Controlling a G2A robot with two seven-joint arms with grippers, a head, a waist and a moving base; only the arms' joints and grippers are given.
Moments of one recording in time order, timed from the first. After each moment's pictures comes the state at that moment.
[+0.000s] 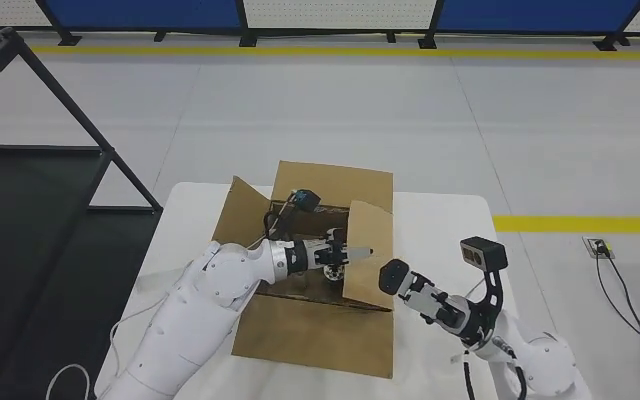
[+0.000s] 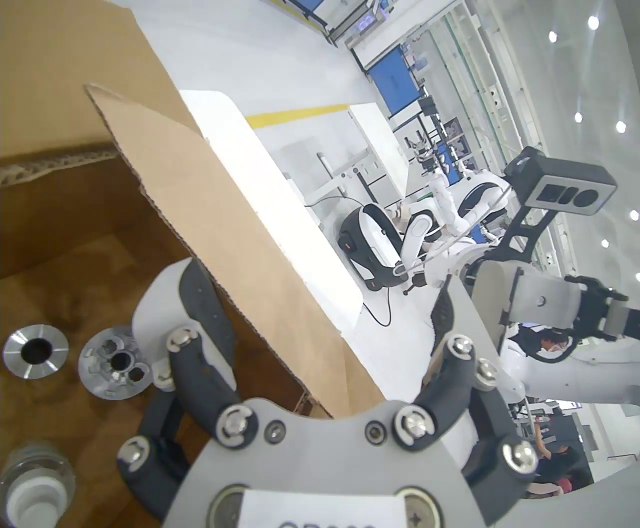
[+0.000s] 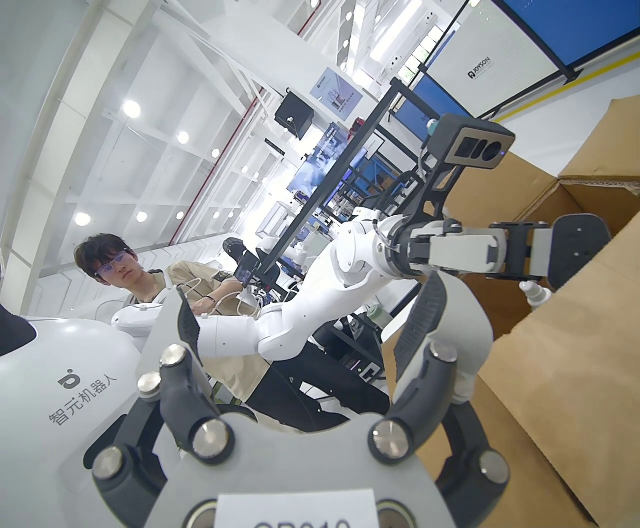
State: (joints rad) left arm 0.60 -1.24 -0.93 -1.34 0.04 -0.36 -0.77; right arm -1.24 -1.30 1.54 -1.84 0.26 -0.53 0.96
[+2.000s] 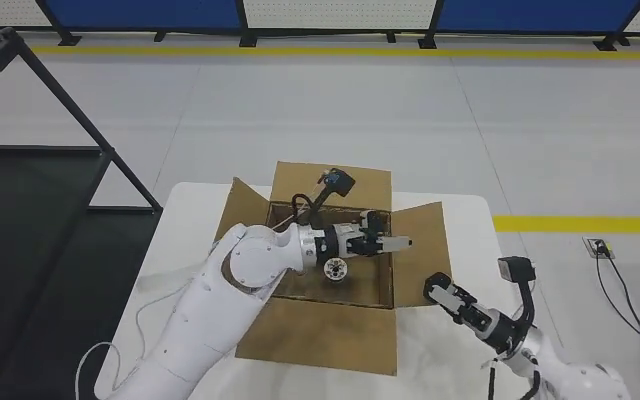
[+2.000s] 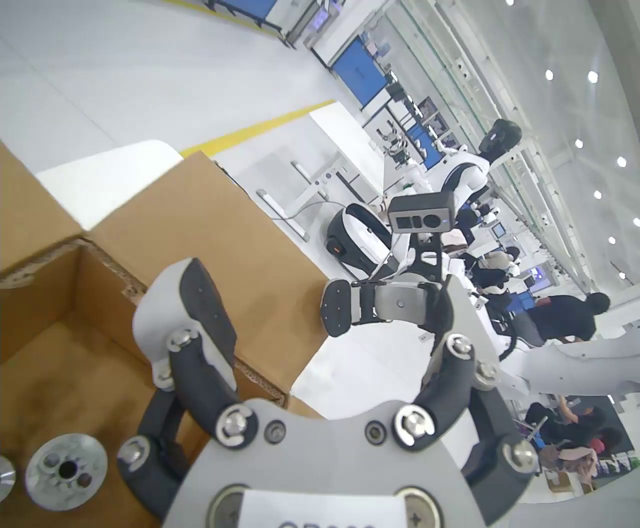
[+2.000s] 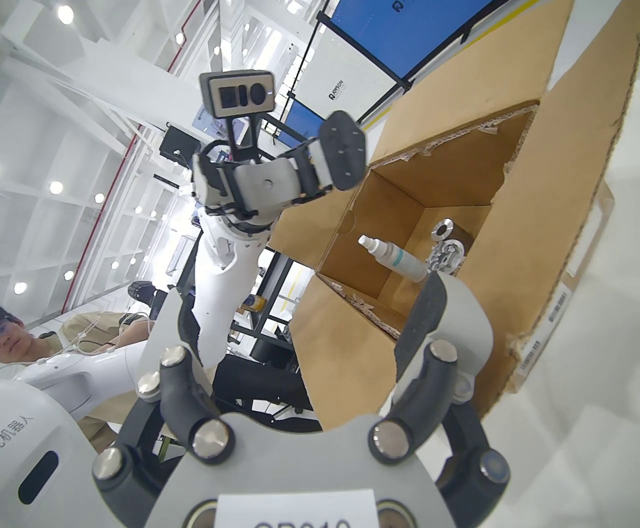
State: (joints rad) left arm 0.55 -1.33 -0.97 -1.37 0.10 -0.40 -0.75; right arm -1.38 -1.20 1.67 -1.88 0.05 -0.35 0.83
